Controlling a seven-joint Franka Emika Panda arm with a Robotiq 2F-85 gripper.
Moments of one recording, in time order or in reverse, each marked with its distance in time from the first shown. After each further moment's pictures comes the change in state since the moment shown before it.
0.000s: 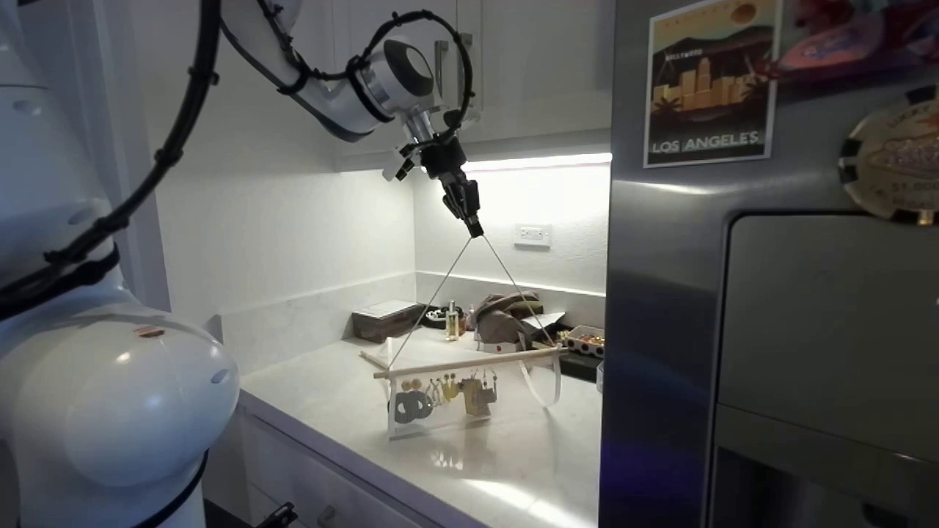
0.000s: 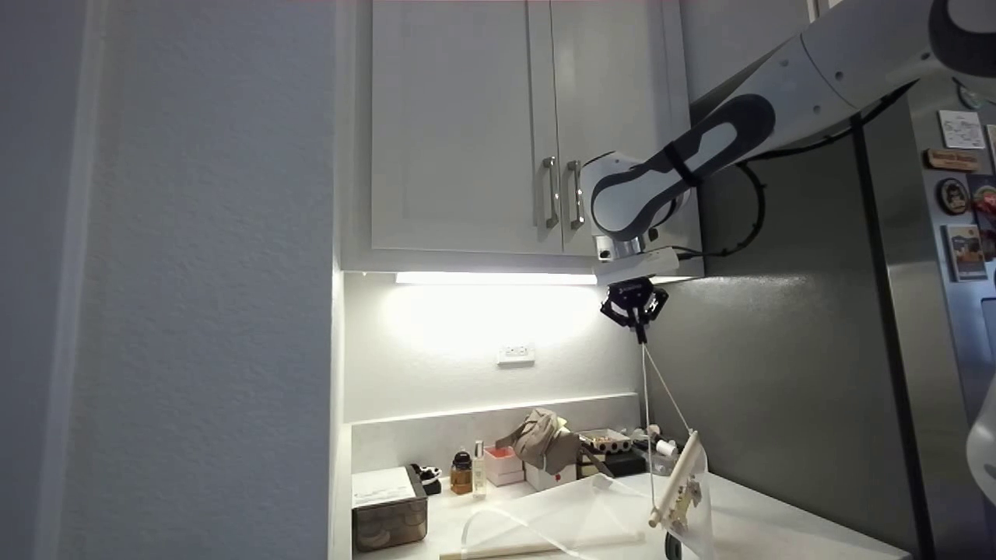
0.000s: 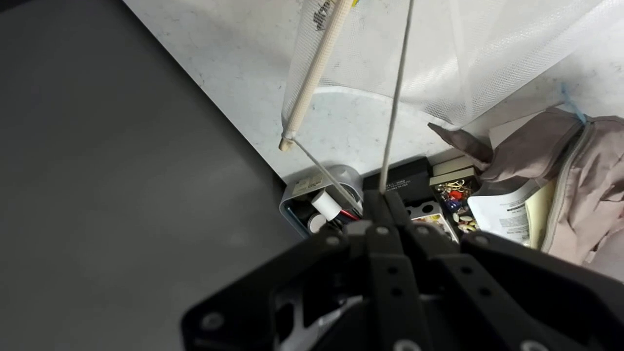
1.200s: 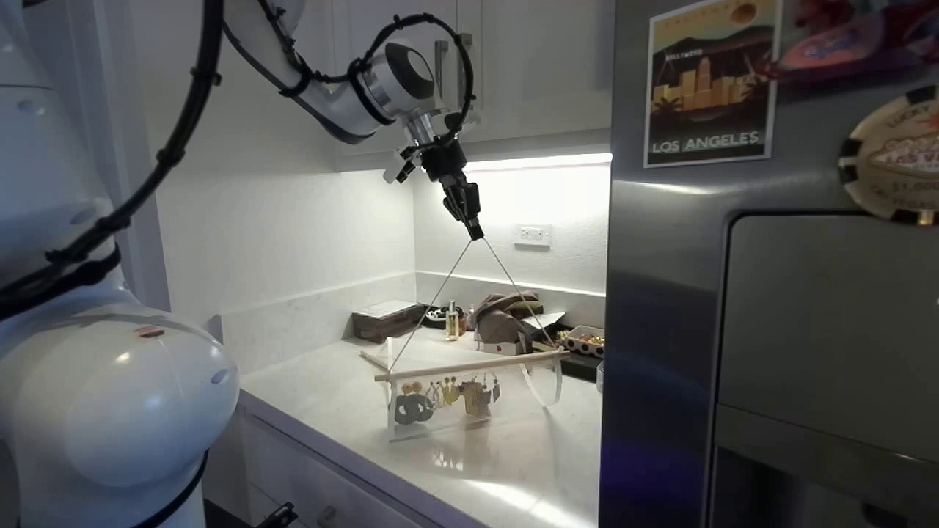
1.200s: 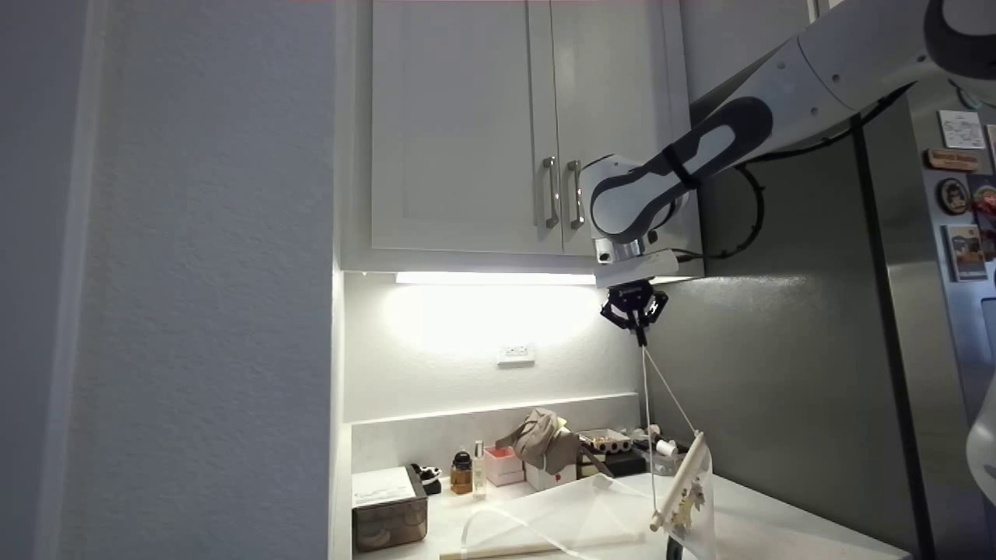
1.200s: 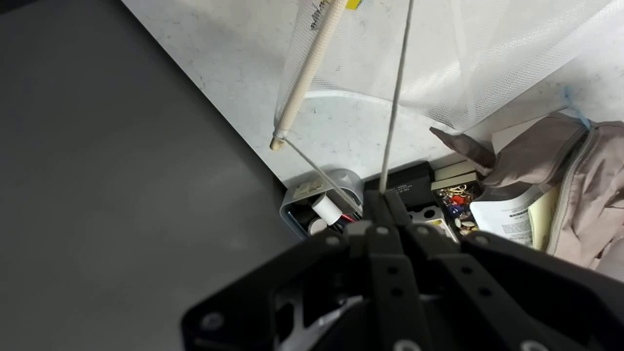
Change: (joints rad) arm -0.001 0.009 0.000 -0.001 0.000 0.000 0.000
